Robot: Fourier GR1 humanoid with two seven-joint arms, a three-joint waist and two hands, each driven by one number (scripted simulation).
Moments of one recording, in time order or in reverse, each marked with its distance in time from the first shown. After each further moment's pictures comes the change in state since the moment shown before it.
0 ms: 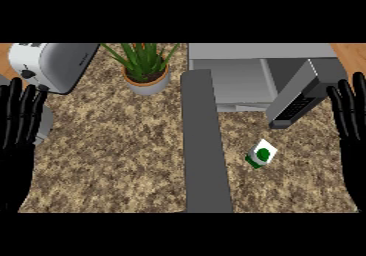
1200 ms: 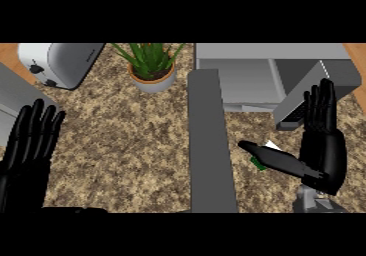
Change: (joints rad) left arm 0.124 -0.063 -0.026 0.014 0.084 -0.059 -0.009; right arm -0.035 0.105 0.082 0.273 0.149 -0.403 -0.016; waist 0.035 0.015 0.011
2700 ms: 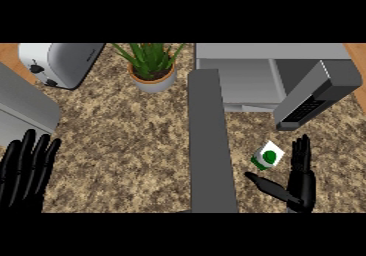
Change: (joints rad) left arm 0.203 -0.032 -0.116 -0.183 -0.058 -0.003 0.000; right arm 0.101 -0.002 -0.153 0.706 -0.280 0.106 -0.678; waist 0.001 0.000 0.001
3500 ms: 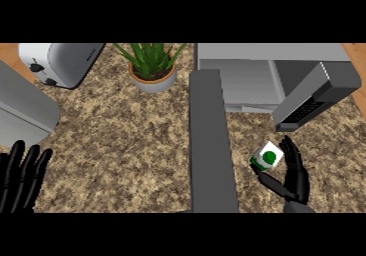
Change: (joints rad) left arm 0.070 0.005 0.014 -0.048 0.025 -0.040 -0.014; right arm -0.269 -0.070 -0.149 0.619 -0.043 0.146 -0.322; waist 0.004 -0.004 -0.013
